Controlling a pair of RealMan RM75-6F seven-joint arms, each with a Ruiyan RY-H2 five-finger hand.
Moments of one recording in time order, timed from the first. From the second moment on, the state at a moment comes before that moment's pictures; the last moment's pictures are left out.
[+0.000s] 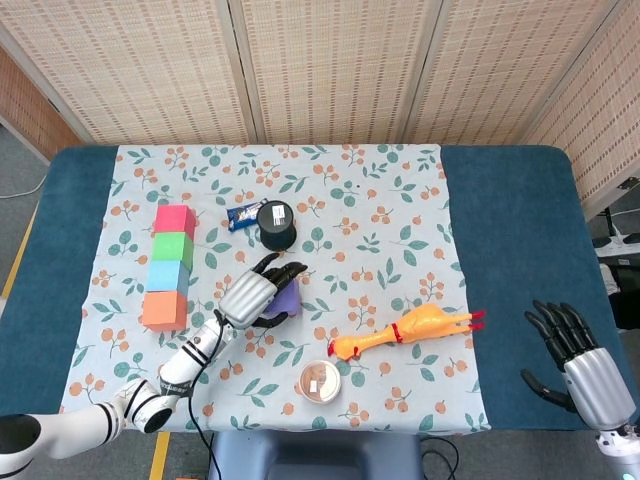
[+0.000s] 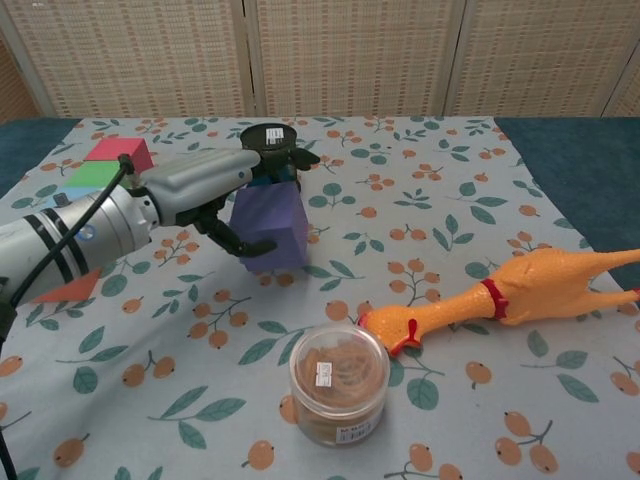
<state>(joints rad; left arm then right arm) -0.78 -1.73 -0.17 -1.17 1.57 0.98 -0.07 0.06 -1.23 -0.05 -1.25 -1.80 1.75 0.29</state>
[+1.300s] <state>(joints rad) -0.35 -1.29 0.07 -1.44 1.41 1.24 0.18 0.05 -1.19 -0.09 -1.29 -1.87 1.79 0.29</state>
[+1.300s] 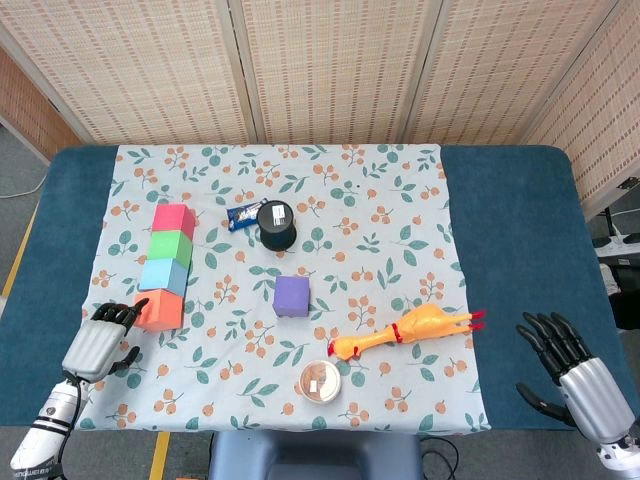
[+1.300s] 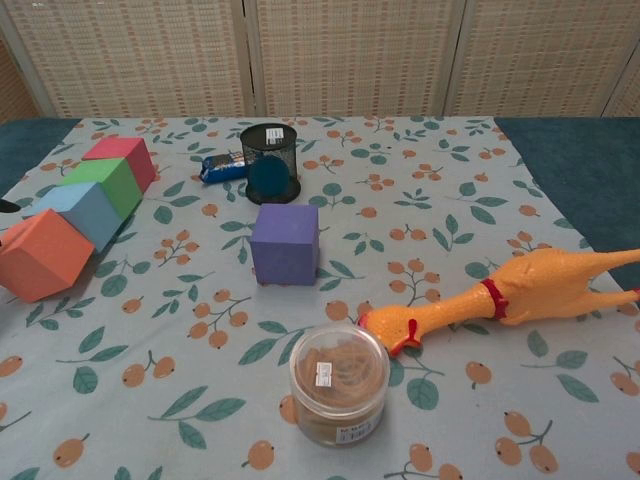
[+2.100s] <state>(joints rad) -0.29 -1.26 0.06 -1.45 1.35 1.19 0.16 0.05 -1.20 -0.08 -1.30 -1.86 1.78 0.27</state>
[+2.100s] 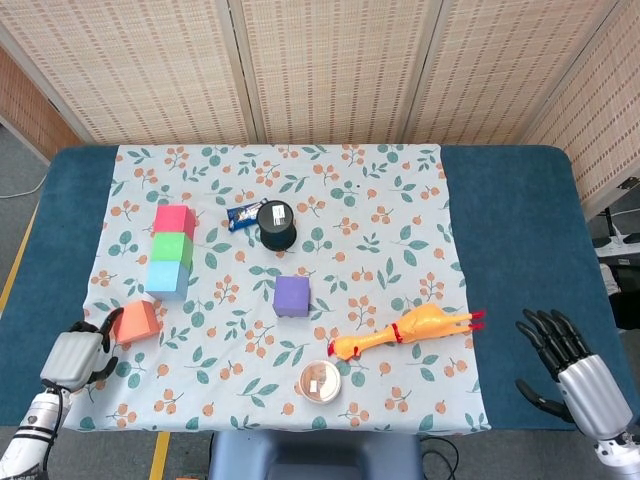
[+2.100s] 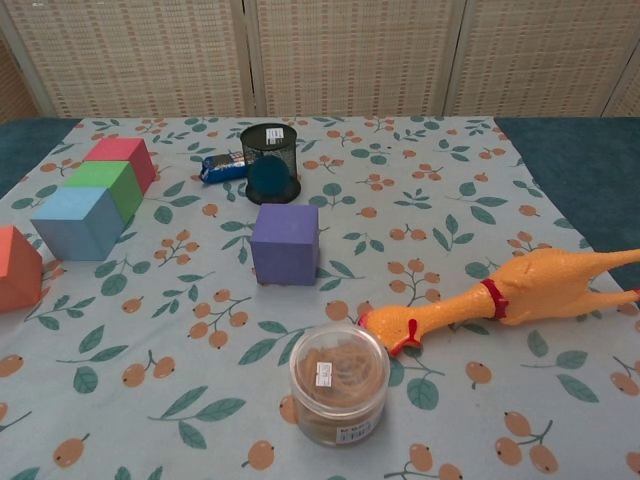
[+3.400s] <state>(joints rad) -0.38 -1.35 -0.03 -1.32 1.41 1.10 0.01 0.05 -1.20 -0.08 -1.30 -1.86 1.77 0.26</state>
